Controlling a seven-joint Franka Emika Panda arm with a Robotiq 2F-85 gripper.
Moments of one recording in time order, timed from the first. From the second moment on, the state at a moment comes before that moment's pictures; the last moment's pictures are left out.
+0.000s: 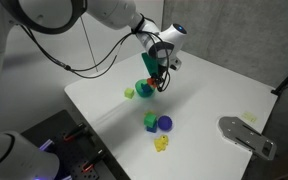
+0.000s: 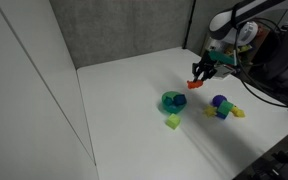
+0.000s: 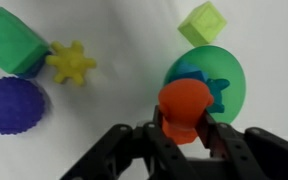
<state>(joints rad) -0.11 0.64 0.01 -1.68 0.36 2.17 0.14</state>
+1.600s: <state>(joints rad) -0.22 0.74 -0.13 -1.64 0.24 1.71 0.10</state>
